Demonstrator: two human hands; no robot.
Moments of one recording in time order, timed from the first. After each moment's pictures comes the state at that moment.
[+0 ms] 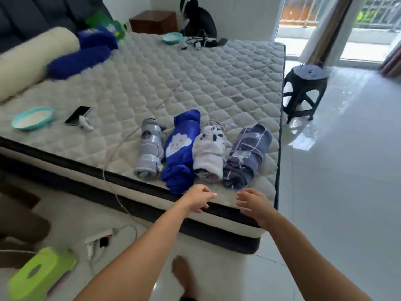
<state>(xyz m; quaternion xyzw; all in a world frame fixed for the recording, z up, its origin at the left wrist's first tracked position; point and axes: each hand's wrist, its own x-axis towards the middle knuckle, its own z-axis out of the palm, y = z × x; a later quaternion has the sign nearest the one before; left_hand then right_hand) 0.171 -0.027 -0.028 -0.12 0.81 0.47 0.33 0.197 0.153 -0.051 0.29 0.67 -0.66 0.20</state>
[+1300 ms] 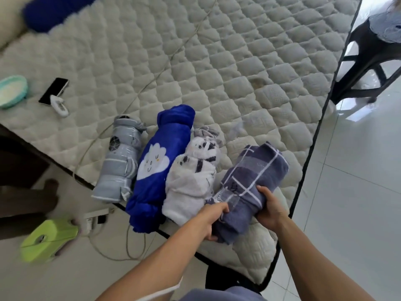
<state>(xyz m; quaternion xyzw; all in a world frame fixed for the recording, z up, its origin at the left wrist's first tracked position) -0.039 0.126 -0.100 -0.48 0.55 0.52 0.45 -0.063 0.289 -0.162 0.40 0.39 -0.77 0.30</state>
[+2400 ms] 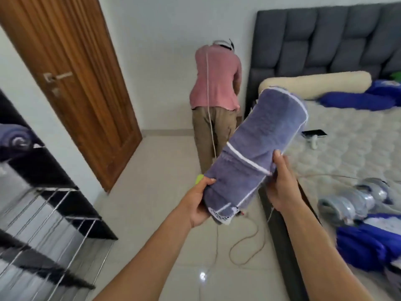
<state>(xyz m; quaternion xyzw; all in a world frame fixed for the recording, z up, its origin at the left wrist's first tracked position) 0.492 -0.193 0.087 -0.37 0.29 0.83 -0.31 0.311 -0.132 0.112 -0.24 0.46 -0.74 0.42</state>
